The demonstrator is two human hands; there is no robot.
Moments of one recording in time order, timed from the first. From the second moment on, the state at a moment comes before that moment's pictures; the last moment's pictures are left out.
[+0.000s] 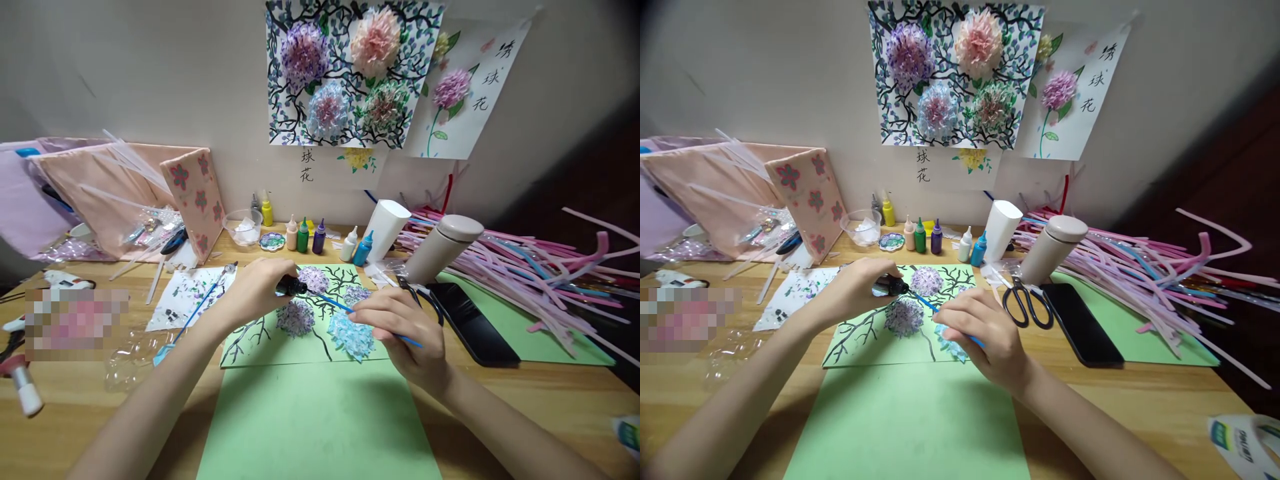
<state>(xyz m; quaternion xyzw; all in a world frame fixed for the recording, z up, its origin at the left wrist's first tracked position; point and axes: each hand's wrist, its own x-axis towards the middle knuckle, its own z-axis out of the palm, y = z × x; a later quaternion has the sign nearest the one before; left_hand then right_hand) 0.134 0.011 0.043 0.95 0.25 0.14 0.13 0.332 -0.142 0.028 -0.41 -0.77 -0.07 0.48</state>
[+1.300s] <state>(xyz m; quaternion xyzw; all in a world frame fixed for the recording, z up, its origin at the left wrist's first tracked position) 0.070 0.031 0.101 0.89 0.36 0.30 0.02 0.324 -0.130 0.001 -0.44 -0.77 0.03 0.46</state>
